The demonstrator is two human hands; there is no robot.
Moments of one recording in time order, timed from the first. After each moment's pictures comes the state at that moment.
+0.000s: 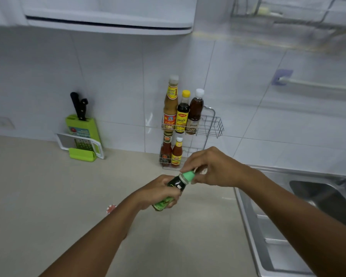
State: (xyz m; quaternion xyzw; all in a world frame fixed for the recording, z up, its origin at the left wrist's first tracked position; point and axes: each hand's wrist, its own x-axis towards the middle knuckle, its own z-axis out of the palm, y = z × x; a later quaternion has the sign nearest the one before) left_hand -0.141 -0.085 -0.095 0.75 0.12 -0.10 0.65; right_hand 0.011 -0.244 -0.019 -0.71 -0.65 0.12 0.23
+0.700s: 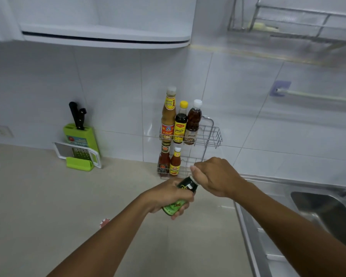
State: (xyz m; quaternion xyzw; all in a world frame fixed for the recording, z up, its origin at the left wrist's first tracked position) left_hand -0.107 -0.102 -0.065 0.73 0.11 -0.12 0.66; right_hand 0.019 -0.243 -0.024 -0.81 -0.58 -0.04 0.12
